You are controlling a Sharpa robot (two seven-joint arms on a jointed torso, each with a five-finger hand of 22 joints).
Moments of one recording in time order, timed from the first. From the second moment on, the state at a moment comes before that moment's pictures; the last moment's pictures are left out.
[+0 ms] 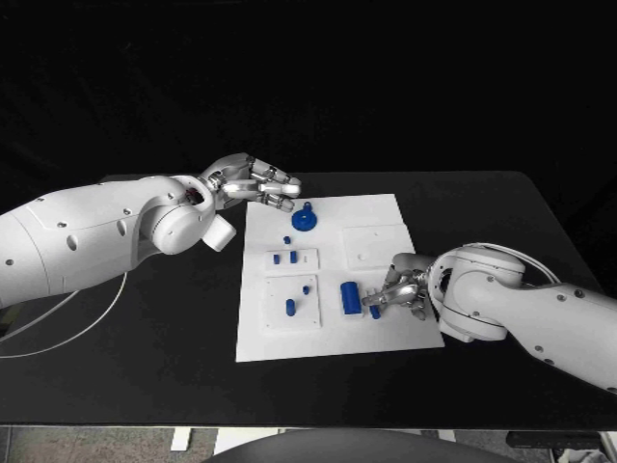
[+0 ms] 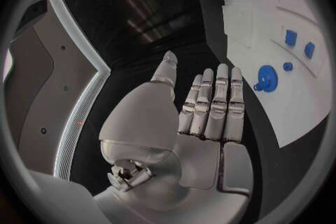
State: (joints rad) left arm 1.31 -0.79 -0.12 1.31 -0.35 -0.01 0.22; left_hand 1.32 0.00 -0.08 -0.01 0.09 0.96 0.16 0.07 0.07 1.09 0.15 0.06 0.06 1.14 0.13 0.07 0.07 0.04 0.96 0.12 0.08 0.07; right arm 0.94 -0.78 0.18 1.65 -1.32 0.10 -0.70; right_hand 0.94 -0.20 0.48 0.13 0.05 1.28 0.03 0.06 0.15 1.40 -0.06 0.97 1.22 1.46 -0.10 1.00 1.11 0.05 1.46 -0.12 0.37 1.31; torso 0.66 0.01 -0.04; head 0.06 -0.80
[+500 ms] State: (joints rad) left arm 1.31 -0.79 -0.12 1.30 -0.35 -0.01 0.22; left_hand 1.32 0.00 -0.08 -0.01 0.09 0.96 0.16 0.07 0.07 1.09 0.15 0.06 0.06 1.14 0.13 0.07 0.07 0.04 0.96 0.12 0.08 0.07; right arm 0.94 -0.81 0.19 1.67 -1.32 0.03 -0.63; right_hand 1.01 -0.19 0.20 0.29 0.05 1.28 0.02 0.06 0.15 1.40 -0.06 0.97 1.23 1.46 -0.10 1.00 1.12 0.05 1.46 -0.12 0.40 1.31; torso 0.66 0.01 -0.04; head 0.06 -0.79
